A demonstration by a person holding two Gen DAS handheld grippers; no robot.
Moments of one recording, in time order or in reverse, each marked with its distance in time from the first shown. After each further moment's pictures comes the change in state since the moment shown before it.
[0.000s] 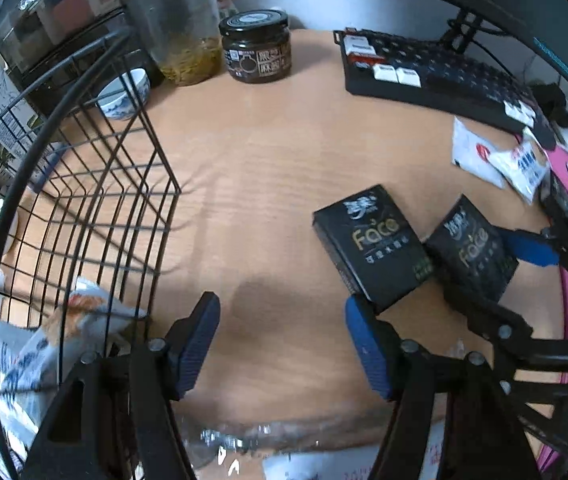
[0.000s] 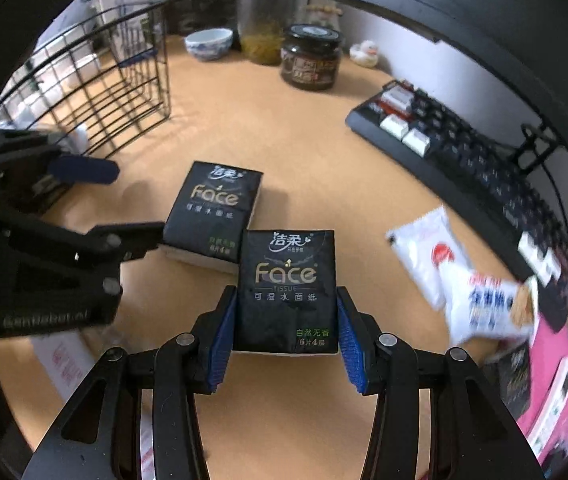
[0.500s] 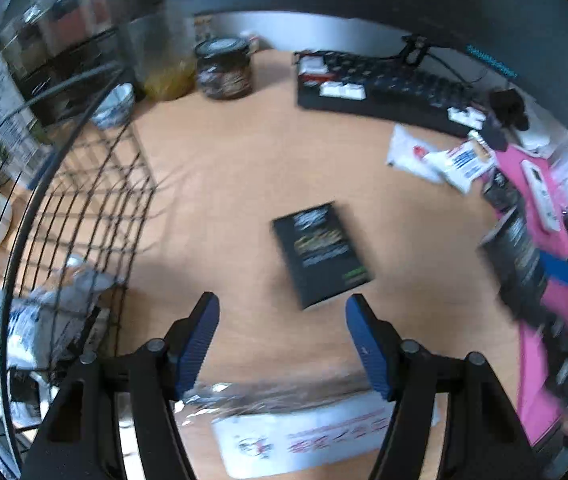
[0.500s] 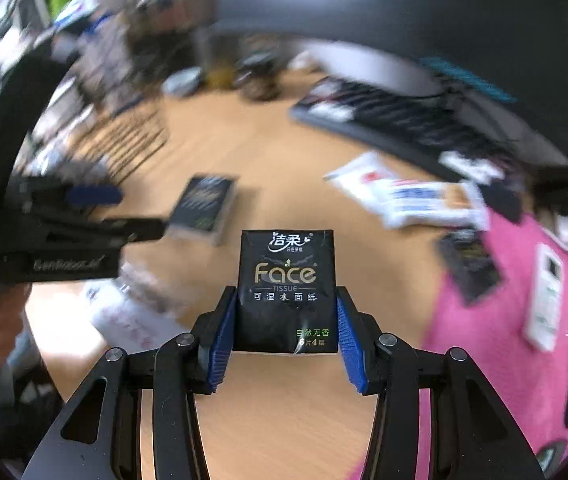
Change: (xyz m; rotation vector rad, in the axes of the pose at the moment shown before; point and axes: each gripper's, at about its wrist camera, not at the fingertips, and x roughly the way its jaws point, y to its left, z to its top) left arm -0.040 -0.020 -0.021 0.002 -0.069 -0.101; right arm -0.085 -0.039 -0.068 0.245 -0.123 -0.076
